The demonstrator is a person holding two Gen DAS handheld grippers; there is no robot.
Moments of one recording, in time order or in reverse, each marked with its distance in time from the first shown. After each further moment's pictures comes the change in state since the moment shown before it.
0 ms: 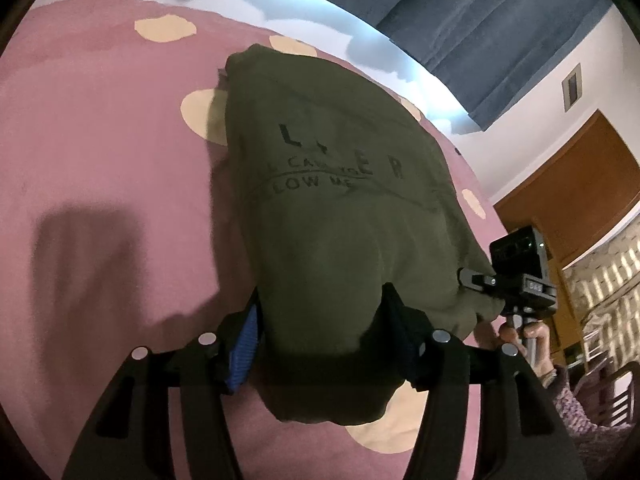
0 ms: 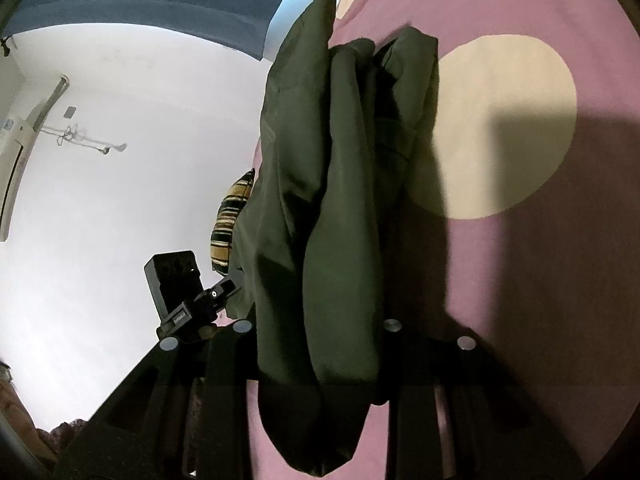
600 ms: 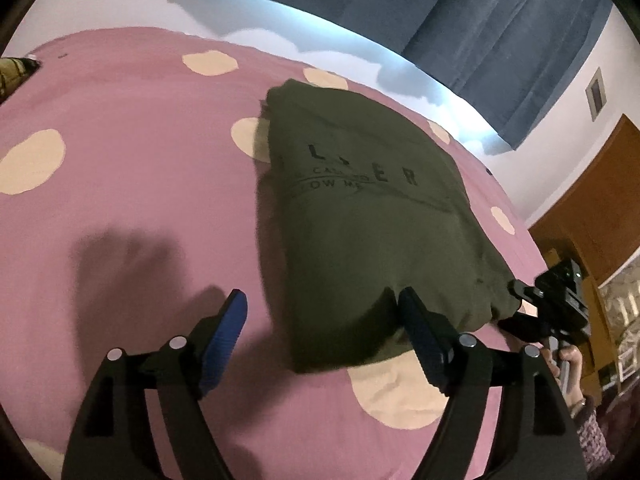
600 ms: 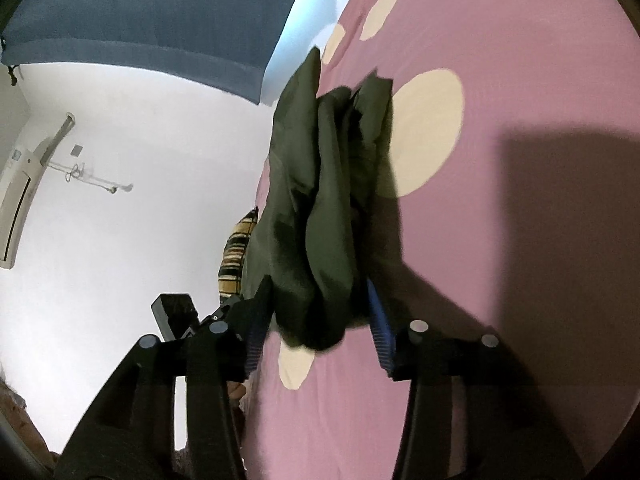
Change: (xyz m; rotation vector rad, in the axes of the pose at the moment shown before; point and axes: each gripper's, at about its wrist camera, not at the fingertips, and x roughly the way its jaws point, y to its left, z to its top) left arm -0.036 -0.019 -0.025 -0.015 -0.117 0.183; right arm -0.068 -0.009 -0.044 0.065 -0.172 0.006
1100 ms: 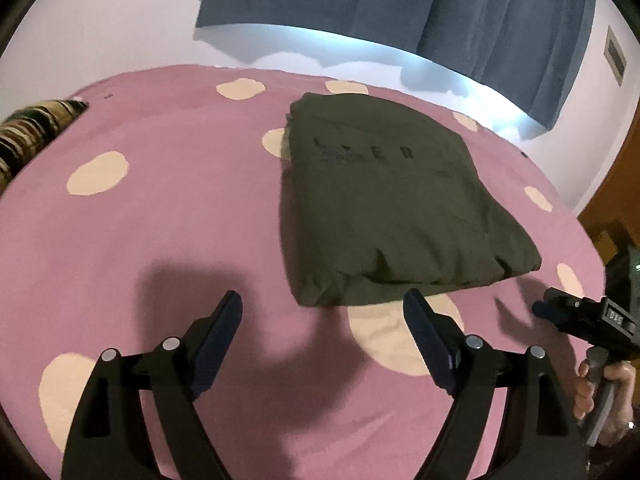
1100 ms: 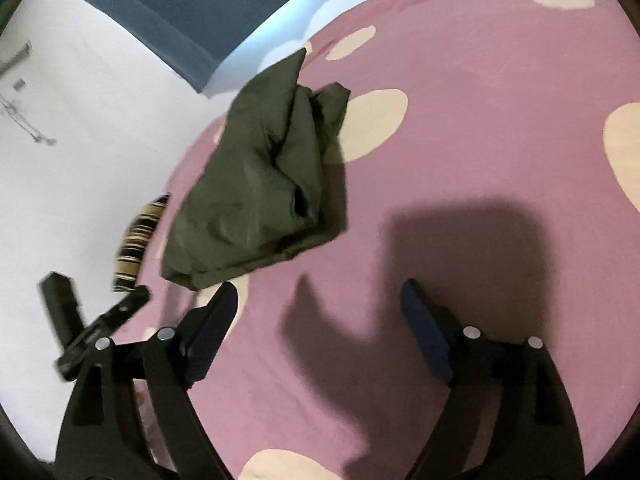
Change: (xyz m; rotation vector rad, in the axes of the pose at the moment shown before) left arm -0.036 -0.047 -0.045 0.086 -0.063 0.254; right arm -0.023 0.050 -0.069 -0.202 -0.099 -0.453
